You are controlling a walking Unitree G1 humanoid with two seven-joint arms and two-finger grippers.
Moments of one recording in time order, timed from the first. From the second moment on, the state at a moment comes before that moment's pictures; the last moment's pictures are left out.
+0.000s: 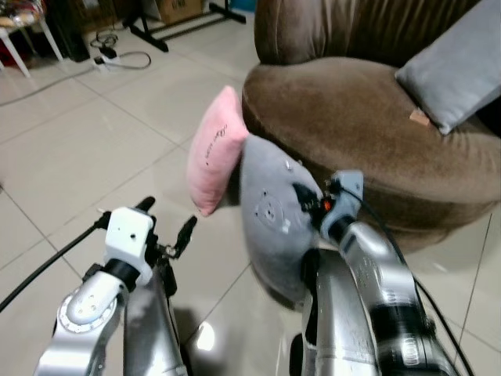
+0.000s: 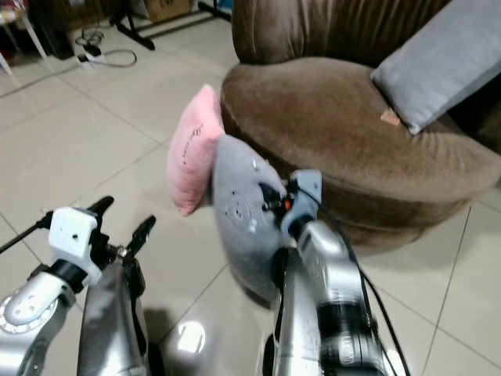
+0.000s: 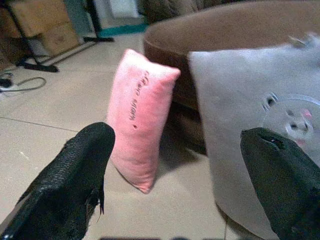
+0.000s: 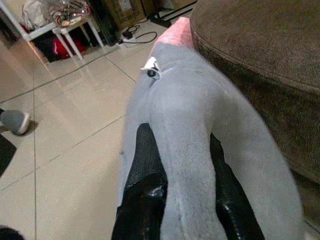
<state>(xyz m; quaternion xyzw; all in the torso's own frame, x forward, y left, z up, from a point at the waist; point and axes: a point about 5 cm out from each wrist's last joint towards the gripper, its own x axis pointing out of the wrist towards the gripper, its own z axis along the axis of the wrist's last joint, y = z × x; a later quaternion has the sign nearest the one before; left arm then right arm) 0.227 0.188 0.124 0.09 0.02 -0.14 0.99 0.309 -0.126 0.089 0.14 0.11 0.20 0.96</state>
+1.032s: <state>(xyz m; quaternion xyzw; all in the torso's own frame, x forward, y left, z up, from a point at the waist) 0.243 0.194 0.136 0.12 -0.02 -0.04 0.99 0.279 -0.128 0.138 0.17 0.05 0.13 0.97</state>
